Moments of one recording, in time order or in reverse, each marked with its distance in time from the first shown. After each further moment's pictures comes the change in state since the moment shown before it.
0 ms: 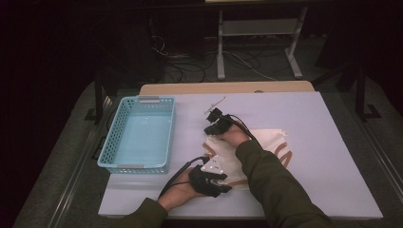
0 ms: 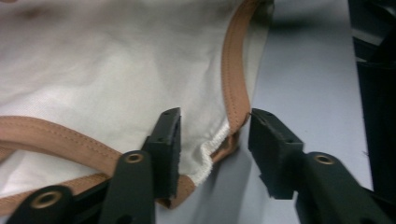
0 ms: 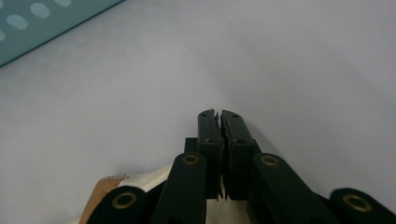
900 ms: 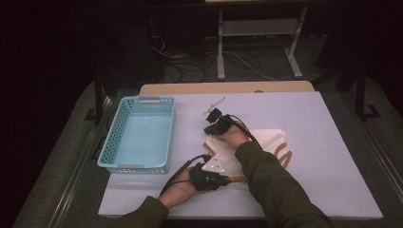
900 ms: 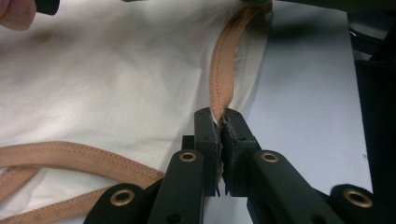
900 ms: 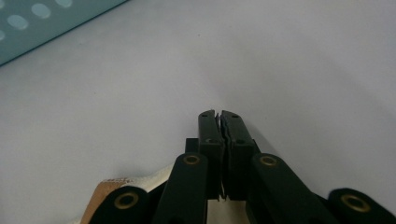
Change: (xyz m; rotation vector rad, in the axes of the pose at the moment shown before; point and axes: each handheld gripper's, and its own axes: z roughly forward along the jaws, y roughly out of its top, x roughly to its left) left arm -0.001 0.008 -0.005 -0.001 0.009 0.050; right arm 0.003 0.000 -0.001 -0.005 -0.017 -0.020
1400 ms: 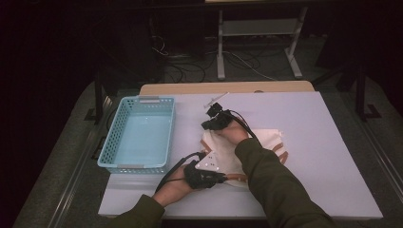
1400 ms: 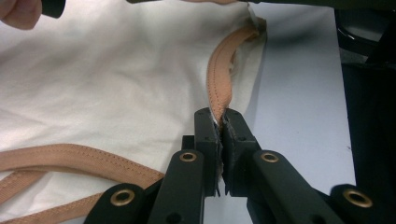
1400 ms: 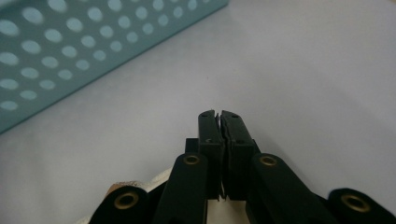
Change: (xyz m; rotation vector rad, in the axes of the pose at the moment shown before) left arm 0.003 0.002 -0.022 -0.027 0.013 0.018; right arm -0.001 0.014 -0.016 -0.081 0.042 0.024
